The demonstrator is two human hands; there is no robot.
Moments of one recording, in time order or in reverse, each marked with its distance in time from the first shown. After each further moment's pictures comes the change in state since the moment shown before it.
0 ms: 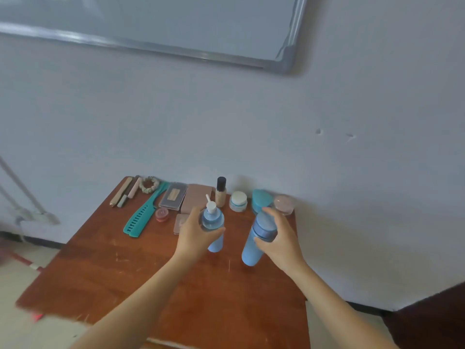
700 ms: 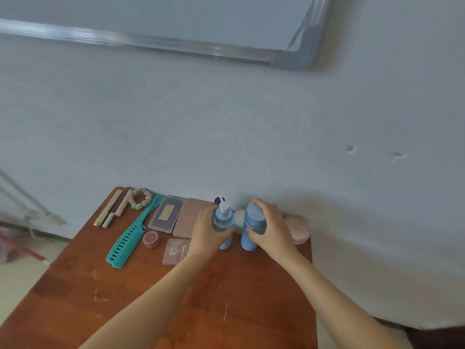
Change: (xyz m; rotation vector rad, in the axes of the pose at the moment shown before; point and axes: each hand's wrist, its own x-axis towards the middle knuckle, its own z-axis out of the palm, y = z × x) left_hand 0.110 -0.004 0.057 0.076 0.030 -0.105; right_hand 0.134 0.035 0.022 -0.134 -0.122 -0.080
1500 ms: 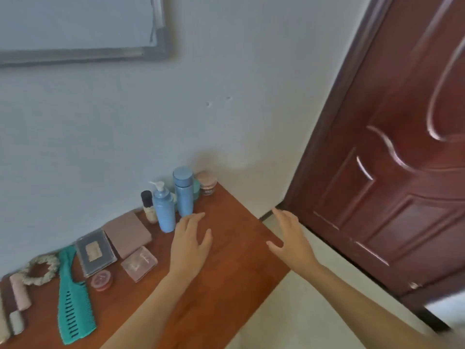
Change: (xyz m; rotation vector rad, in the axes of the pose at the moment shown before) left_hand -0.075 -0.026 -0.071 0.149 -0.599 0.734; right_hand -0.244 -0.111 0.035 -0.318 0.489 0.794
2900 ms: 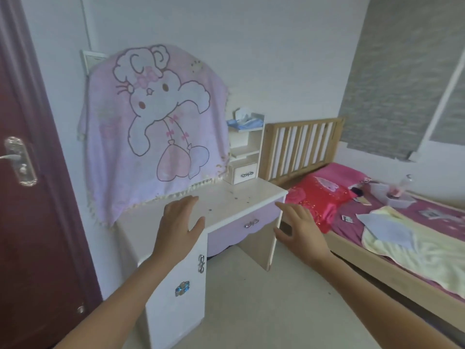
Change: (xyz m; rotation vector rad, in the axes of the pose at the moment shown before) left_hand -0.473 0.629 0.366 -0.625 -0.902 1.263; right_hand -0.717 0.316 -0.370 -0.523 1.006 1.082
